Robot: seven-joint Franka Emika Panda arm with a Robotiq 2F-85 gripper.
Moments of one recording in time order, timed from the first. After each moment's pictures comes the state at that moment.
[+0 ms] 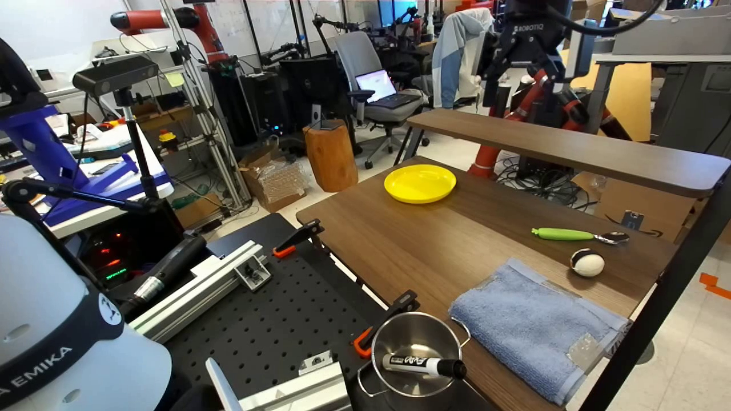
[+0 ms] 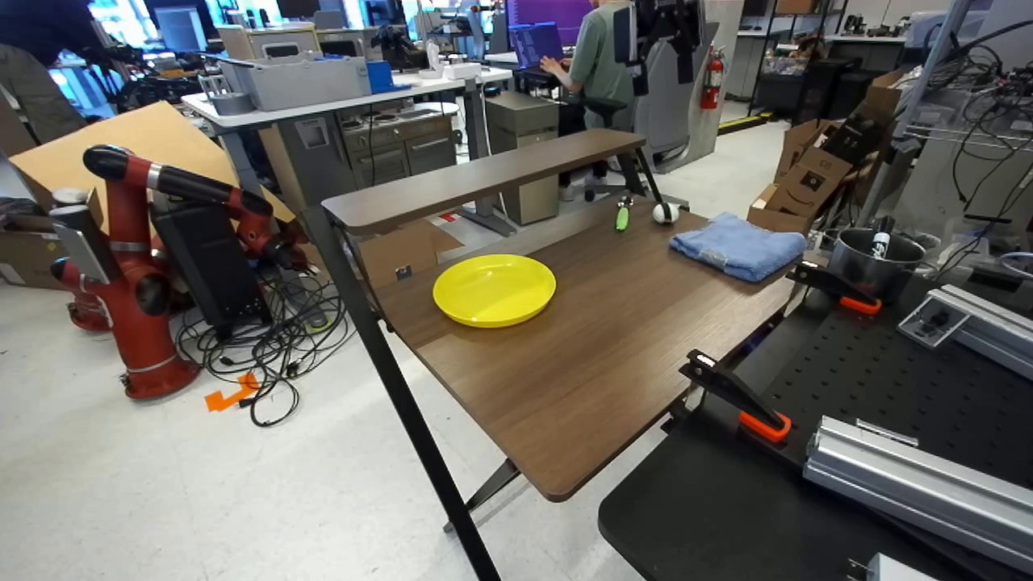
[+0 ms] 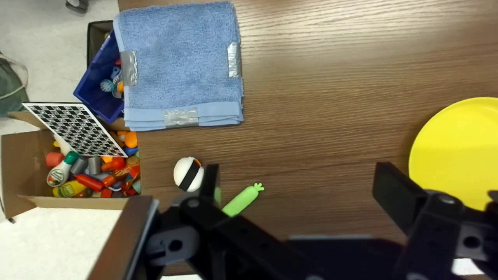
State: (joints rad) arm -0.10 0.43 -0.05 -1.68 -0.07 1.89 -0.03
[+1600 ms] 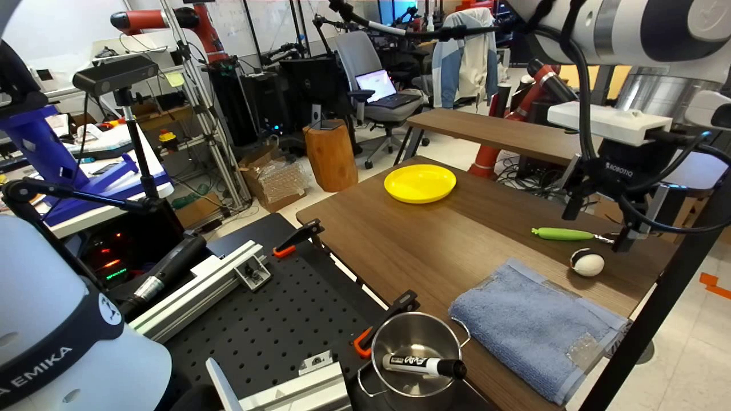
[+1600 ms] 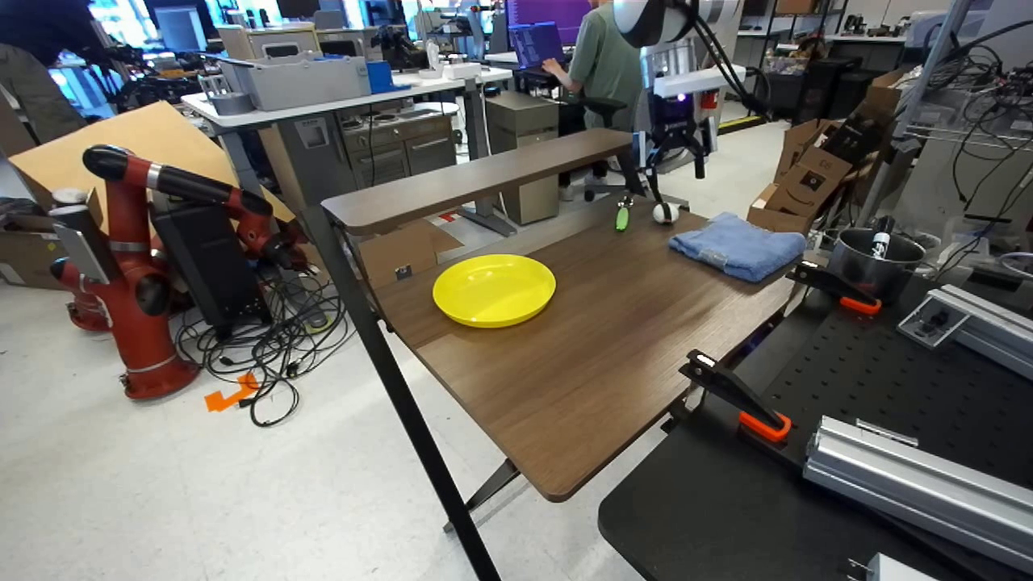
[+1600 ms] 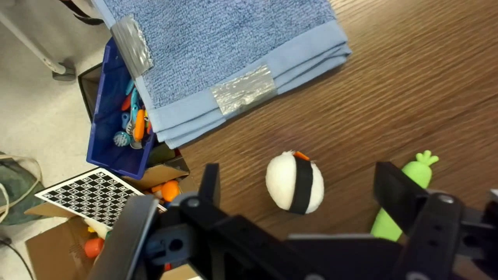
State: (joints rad) arm -0.24 0.97 -0.12 -1.23 0.03 1.90 0.14
